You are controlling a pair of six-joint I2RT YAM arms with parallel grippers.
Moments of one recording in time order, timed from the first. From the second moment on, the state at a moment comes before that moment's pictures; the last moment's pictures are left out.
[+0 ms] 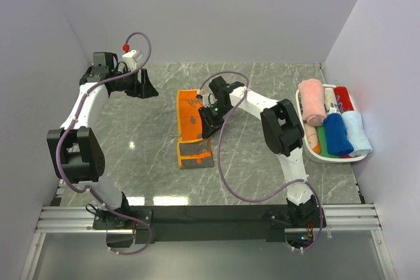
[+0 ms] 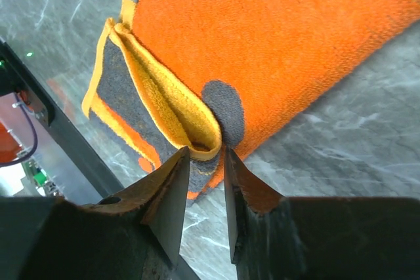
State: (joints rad) left arm 0.07 1.68 1.45 -0.60 0.76 0.15; right arm 0.56 2.23 1.75 -0.84 -0.63 0.06
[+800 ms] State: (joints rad) left arm 0.07 1.63 1.41 -0.59 0.76 0.23; right arm 0.53 2.24 1.74 -0.85 -0.70 0.07
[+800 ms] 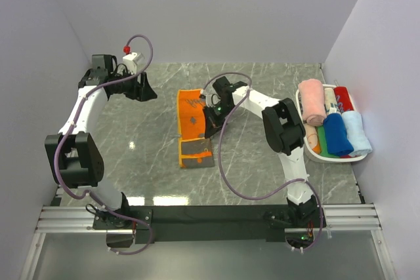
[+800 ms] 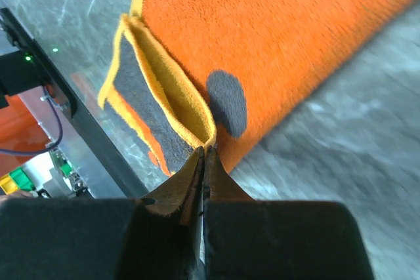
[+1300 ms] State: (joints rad) left arm 0.06 1.62 1.33 -0.63 0.76 0.37; right arm 0.50 2.25 1.74 -0.85 -0.71 0.07
